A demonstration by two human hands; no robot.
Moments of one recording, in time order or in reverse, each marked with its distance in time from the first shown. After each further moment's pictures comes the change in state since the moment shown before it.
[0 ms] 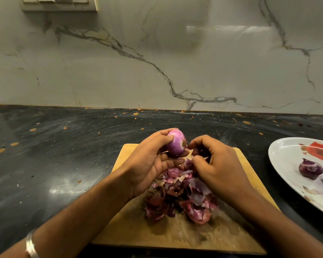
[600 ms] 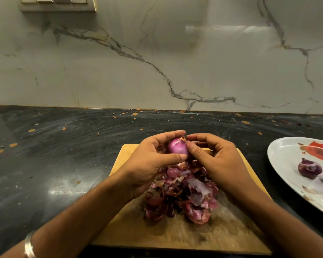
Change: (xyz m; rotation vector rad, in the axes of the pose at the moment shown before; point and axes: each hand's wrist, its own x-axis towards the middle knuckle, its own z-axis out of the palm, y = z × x) left_hand -0.004 -0.001 -0.002 0.249 -0.144 0.111; right_hand 0.004 0.003 -0.002 0.493 -0.042 0.183
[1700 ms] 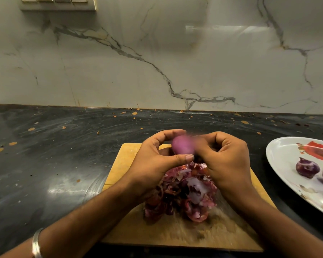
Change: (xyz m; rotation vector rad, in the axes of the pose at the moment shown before) left_hand -0.003 -0.010 0.007 0.060 0.045 0.127; right_hand -0.005 -0.003 0.006 -0.125 0.301 -0.119
